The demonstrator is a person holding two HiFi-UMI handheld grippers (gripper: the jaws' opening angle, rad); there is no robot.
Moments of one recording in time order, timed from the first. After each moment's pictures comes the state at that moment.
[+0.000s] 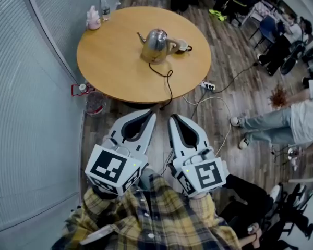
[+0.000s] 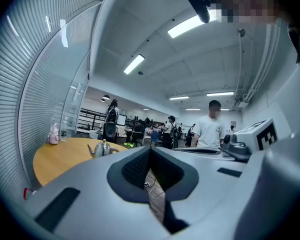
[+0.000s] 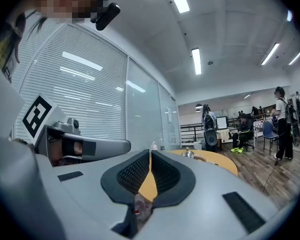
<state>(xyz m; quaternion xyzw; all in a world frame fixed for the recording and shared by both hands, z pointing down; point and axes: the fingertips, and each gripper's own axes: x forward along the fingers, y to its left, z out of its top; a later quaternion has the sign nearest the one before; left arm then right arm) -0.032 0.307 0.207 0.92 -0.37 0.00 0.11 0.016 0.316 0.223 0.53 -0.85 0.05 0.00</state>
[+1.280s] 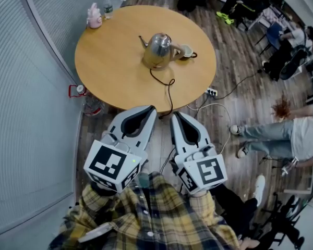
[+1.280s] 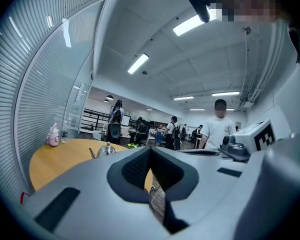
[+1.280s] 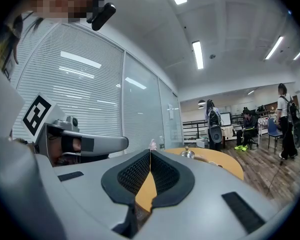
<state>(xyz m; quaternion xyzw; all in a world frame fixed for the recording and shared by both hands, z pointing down) -0.017 0.230 0.215 0.91 -0.39 0.00 0.11 0.036 0.238 0.237 0.51 -0.86 0.06 0.01</state>
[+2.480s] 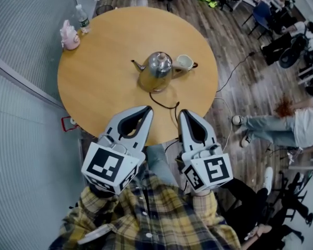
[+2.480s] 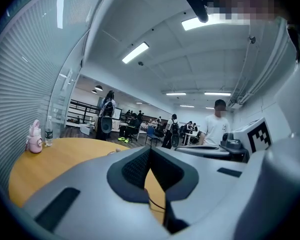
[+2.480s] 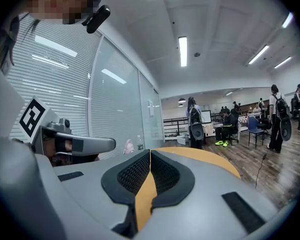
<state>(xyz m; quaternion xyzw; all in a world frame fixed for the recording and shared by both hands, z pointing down) -0.057 0.026 0.239 0.94 -0.31 0.03 0.13 0.023 0.044 0.257 0.61 -0.79 0.09 0.02</state>
